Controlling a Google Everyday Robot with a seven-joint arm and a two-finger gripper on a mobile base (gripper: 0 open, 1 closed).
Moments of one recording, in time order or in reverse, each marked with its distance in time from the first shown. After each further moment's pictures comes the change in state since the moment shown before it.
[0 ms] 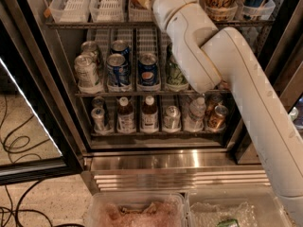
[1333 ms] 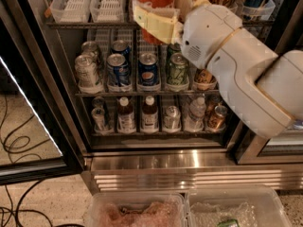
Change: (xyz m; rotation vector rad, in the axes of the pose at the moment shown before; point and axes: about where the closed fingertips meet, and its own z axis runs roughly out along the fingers) arm -0.046 0.039 -0.110 -0.190 0.091 0.087
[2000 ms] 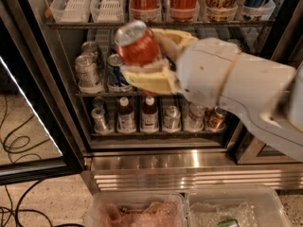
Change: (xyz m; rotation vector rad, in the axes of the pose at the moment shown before) arm 0.028 0.081 -0.049 -0.254 0.262 -0.103
